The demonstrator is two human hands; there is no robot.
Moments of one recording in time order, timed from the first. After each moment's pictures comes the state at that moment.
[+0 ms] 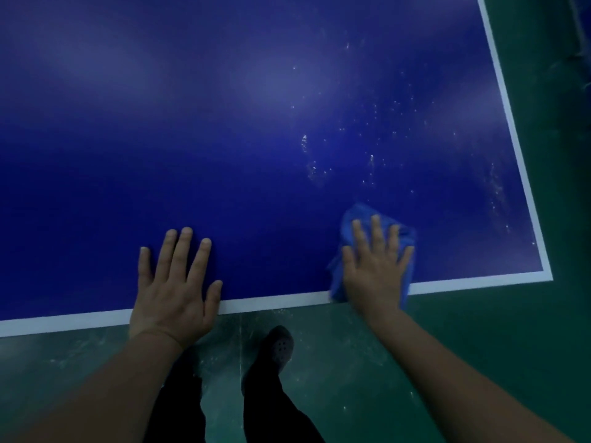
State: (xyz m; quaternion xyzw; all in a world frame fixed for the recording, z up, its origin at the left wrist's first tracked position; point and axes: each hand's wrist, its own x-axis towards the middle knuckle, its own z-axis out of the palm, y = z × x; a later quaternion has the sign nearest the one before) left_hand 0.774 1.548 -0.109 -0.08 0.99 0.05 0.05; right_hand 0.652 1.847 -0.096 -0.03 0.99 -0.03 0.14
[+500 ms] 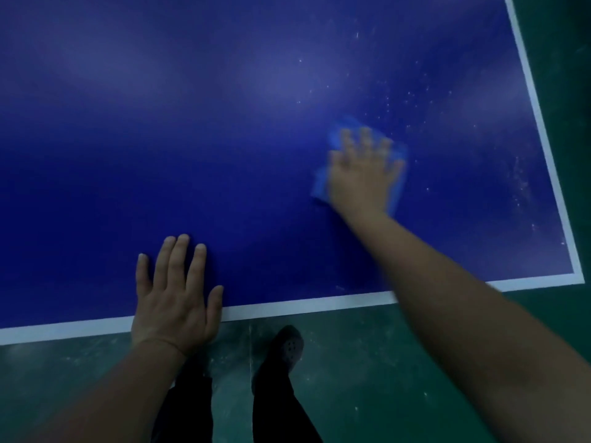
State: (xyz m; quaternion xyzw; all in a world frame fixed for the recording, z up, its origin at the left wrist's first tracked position) left_hand 0.773 1.547 -0.107 -0.09 0.99 0.05 0.05; right_hand 0.509 1.766 -0.106 0.00 1.00 -0.06 0.07
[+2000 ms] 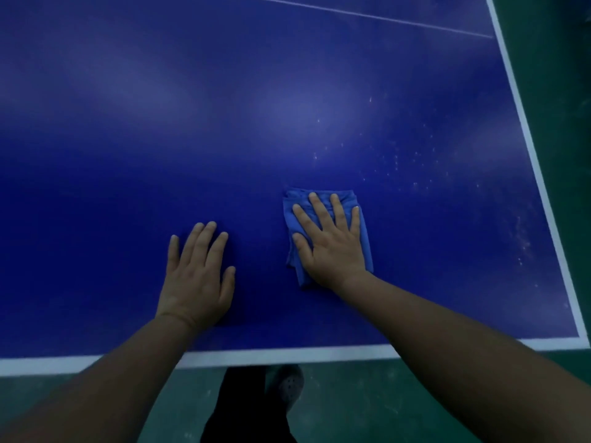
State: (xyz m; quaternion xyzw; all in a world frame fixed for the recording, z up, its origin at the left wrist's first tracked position) left_hand 0.688 1.516 -0.098 -0.10 0.99 0.12 0.05; right_hand 0.542 1.738 -0.102 -0.28 0.95 -0.02 0.11
